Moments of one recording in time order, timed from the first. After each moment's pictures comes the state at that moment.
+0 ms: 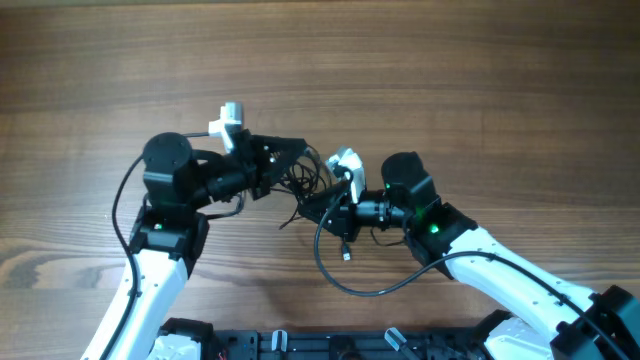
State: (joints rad) left arm -0.18 1.09 0.63 0.27 0.94 -1.49; right arm 0.65 1.37 0.59 0.31 -0.70 0.40
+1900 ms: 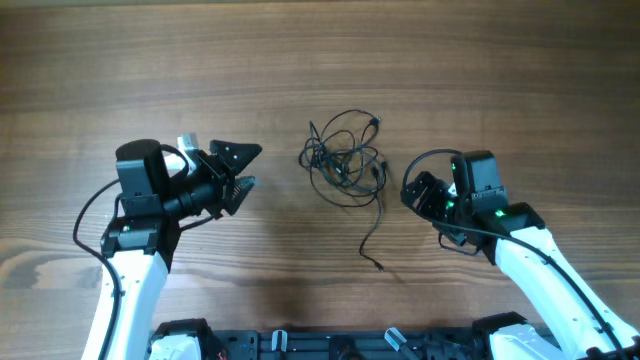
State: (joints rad) left arm 0.07 1.09 0.63 -0.27 0.82 -1.19; right arm 0.22 1.23 0.59 -0.47 -0.20 0.85
